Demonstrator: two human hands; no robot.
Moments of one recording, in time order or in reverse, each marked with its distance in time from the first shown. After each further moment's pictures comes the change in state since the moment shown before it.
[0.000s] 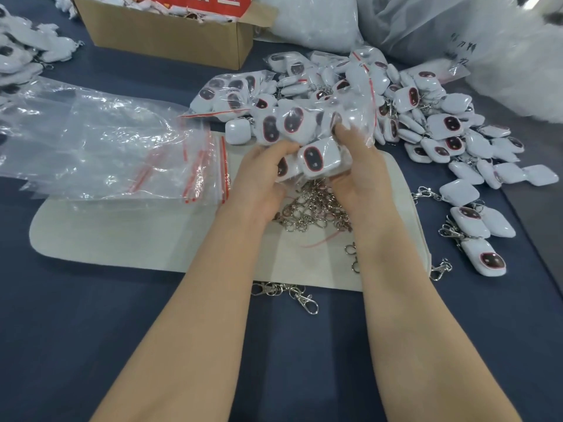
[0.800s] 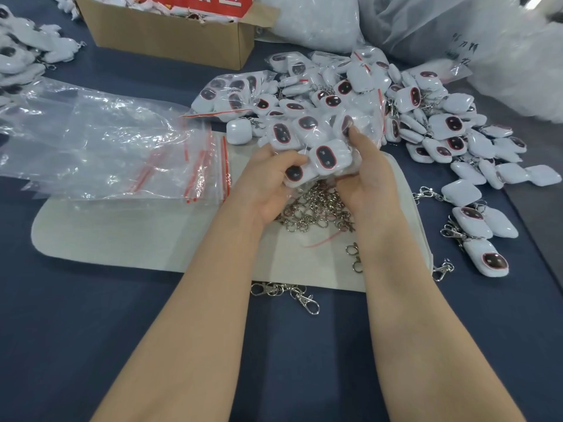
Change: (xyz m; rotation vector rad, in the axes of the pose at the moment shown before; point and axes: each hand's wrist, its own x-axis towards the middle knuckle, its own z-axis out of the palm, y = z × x) left_hand -0.010 0.004 0.005 0.058 -0.086 -0.035; right_hand 0.012 0.001 -0.007 0.055 0.131 0.104
